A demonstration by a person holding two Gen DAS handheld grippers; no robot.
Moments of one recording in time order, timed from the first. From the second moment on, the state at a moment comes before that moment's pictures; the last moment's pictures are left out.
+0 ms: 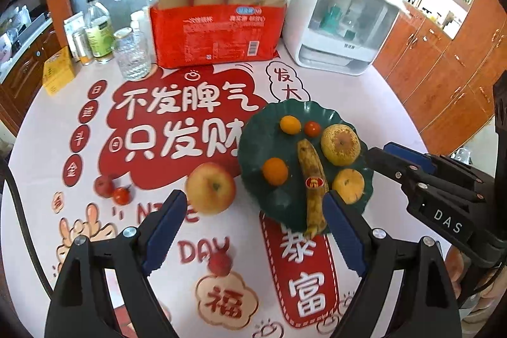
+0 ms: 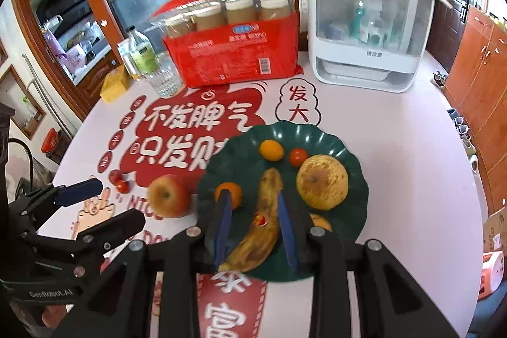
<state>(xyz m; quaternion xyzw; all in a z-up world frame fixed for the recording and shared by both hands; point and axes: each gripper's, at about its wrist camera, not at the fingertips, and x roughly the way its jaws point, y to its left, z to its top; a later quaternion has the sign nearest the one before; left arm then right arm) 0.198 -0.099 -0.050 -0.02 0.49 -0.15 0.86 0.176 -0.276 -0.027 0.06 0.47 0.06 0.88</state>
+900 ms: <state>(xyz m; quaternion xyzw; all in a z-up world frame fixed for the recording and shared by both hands) 0.175 0.070 0.061 0.01 0.40 -0.13 0.91 0.136 -0.157 0.097 0.04 0.38 0.07 0.92</state>
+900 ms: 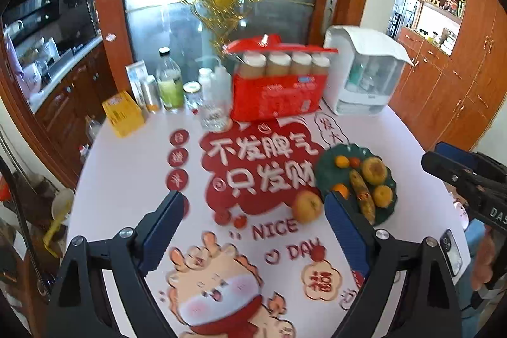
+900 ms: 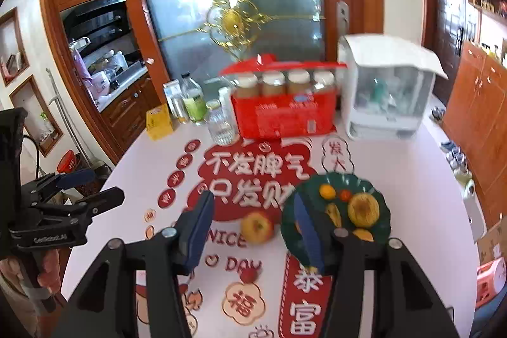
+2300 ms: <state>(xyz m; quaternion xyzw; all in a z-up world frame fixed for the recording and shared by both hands) 0.321 0.088 -0.194 0.00 0.57 -0.23 0.79 0.231 -0.030 -0.158 0.04 0.55 0.12 0.83</state>
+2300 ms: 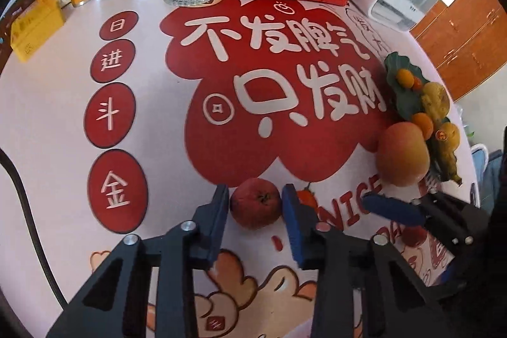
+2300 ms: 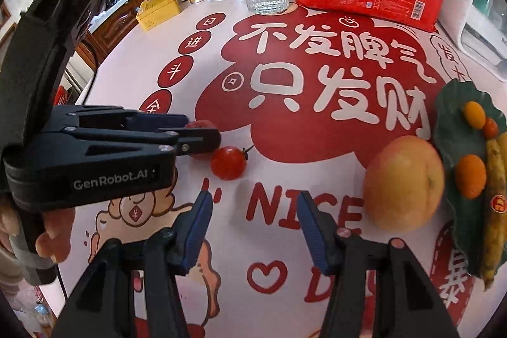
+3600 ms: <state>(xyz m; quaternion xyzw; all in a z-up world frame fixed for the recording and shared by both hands) 0.239 0.127 -0.123 -0.04 0.53 -0.18 0.83 0.192 -0.015 -0.111 0.00 0.46 0.12 0.88</state>
